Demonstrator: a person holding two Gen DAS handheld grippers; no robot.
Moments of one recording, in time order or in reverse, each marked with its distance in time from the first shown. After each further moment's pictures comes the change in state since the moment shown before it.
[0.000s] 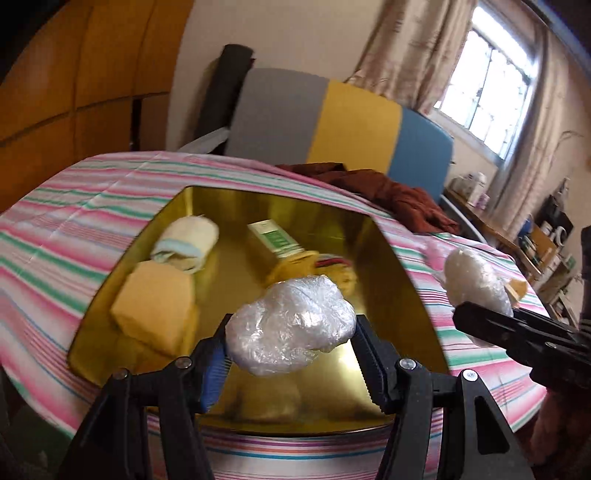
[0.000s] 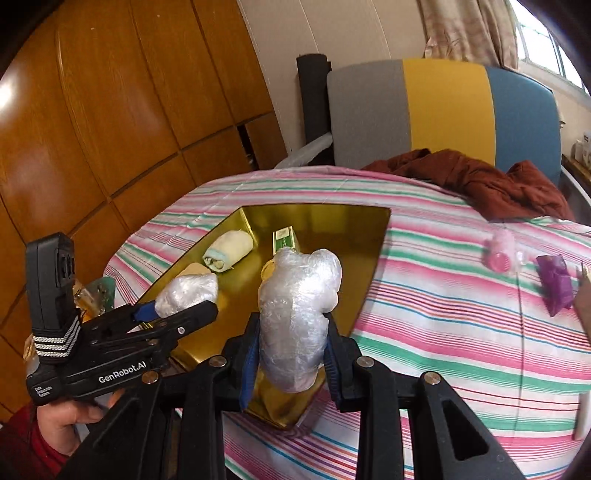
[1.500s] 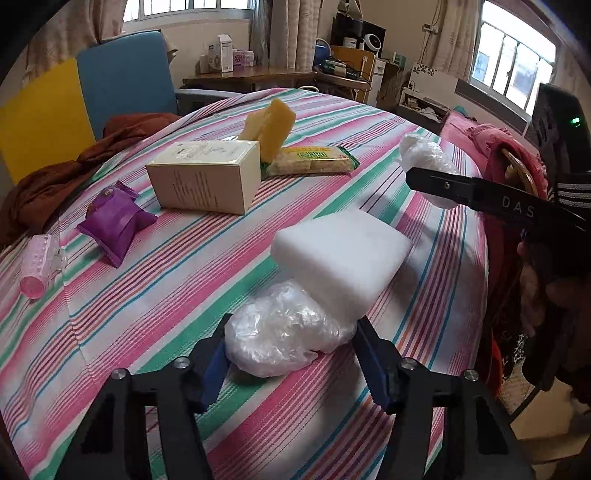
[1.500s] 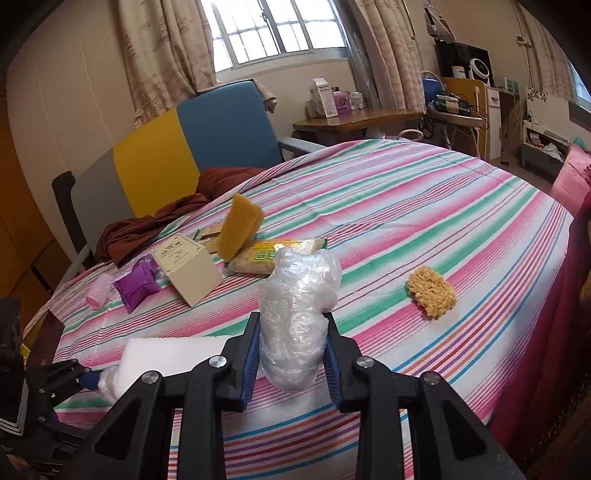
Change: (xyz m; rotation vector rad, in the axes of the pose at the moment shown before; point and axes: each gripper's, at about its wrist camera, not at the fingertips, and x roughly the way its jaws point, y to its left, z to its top) left arm 0.136 -0.412 -0.084 0.785 0.353 -0.513; right arm -0.223 -0.343 -0.150 0.579 -0.259 -0.629
